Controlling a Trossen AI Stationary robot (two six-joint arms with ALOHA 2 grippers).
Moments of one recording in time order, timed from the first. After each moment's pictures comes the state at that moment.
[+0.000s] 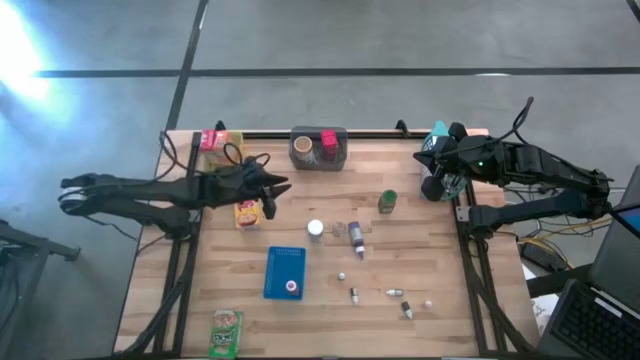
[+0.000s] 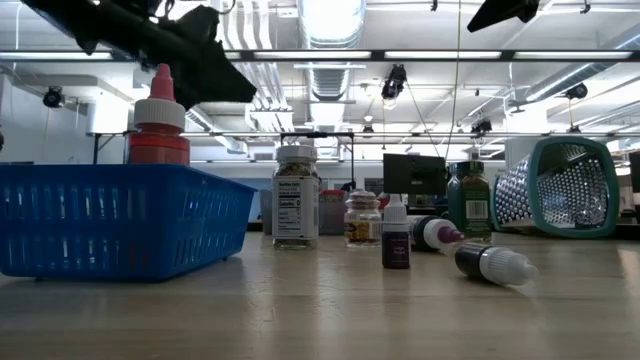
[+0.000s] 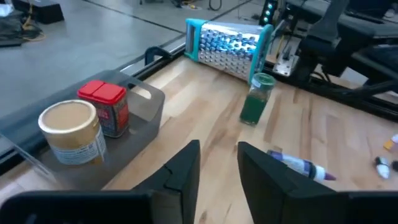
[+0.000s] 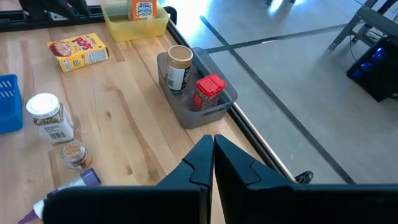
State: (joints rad) left arm 0.13 0.97 0.57 0.12 -0.26 -0.26; right arm -0.11 0.87 1.17 -0.90 0.42 0.10
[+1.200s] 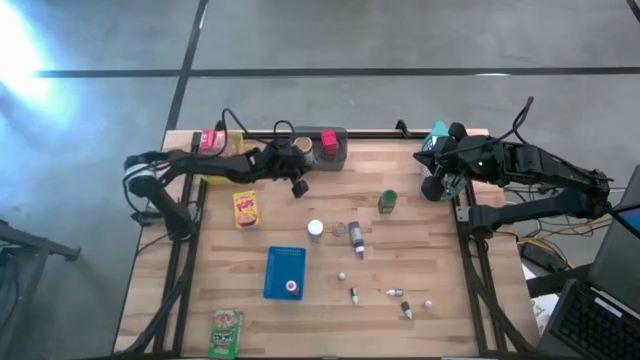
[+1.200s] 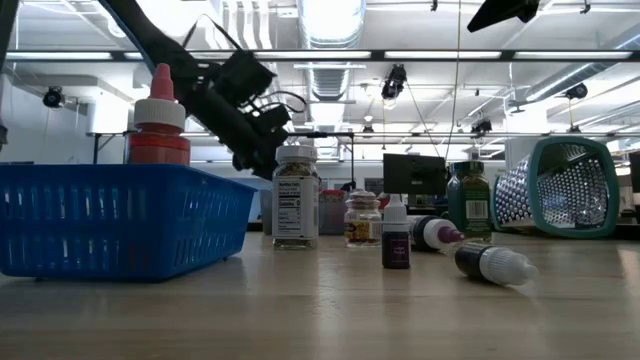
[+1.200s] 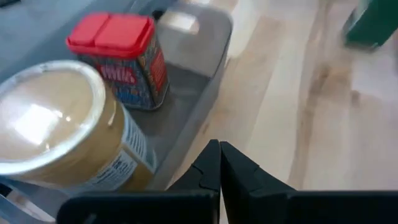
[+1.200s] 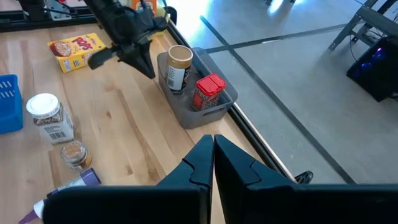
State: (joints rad) left arm 0.45 1.60 0.84 0.17 -0.01 0.06; right arm -0.11 0.87 1.17 -0.90 0.42 0.10
